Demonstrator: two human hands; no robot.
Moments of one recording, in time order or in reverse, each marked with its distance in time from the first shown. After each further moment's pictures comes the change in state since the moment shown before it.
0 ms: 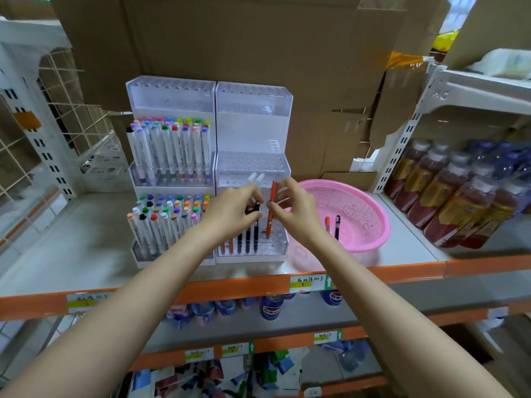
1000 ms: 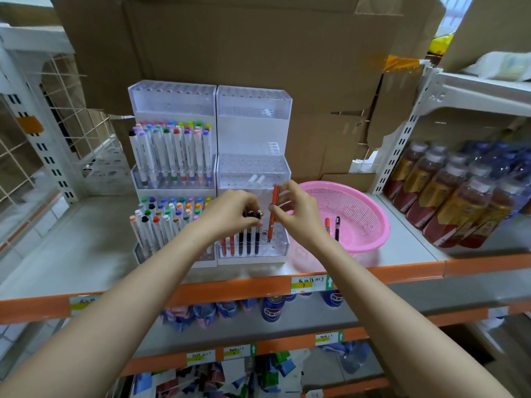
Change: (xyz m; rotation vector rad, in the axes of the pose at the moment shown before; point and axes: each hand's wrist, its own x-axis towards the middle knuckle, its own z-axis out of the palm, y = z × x) left_hand 0.007 -0.010 -0.006 0.033 -0.155 0.019; right_hand -0.004 -0.002 -0.002 0.008 0.016 -0.003
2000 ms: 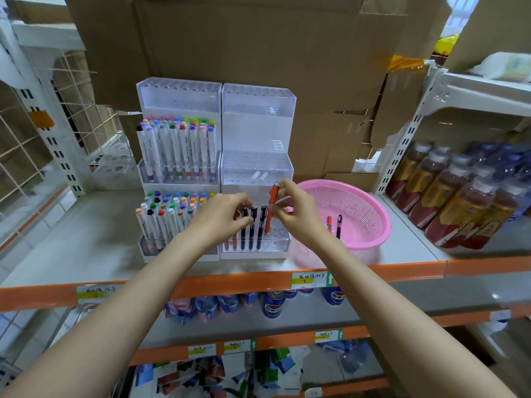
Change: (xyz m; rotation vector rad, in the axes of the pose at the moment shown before) left_hand -0.027 -0.012 0.007 0.020 0.161 -0.007; right_hand -0.003 -0.002 0.001 -0.030 -0.065 -0.086
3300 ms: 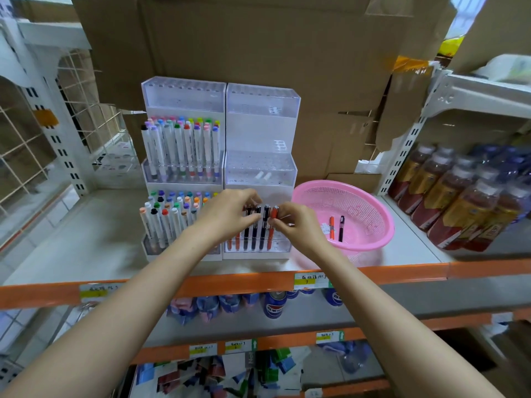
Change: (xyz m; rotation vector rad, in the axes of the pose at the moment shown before) left_hand 0.004 0.011 -0.007 0.027 0.006 0.015; right_hand -0.012 0.021 0.011 -0.046 -0.074 0.103
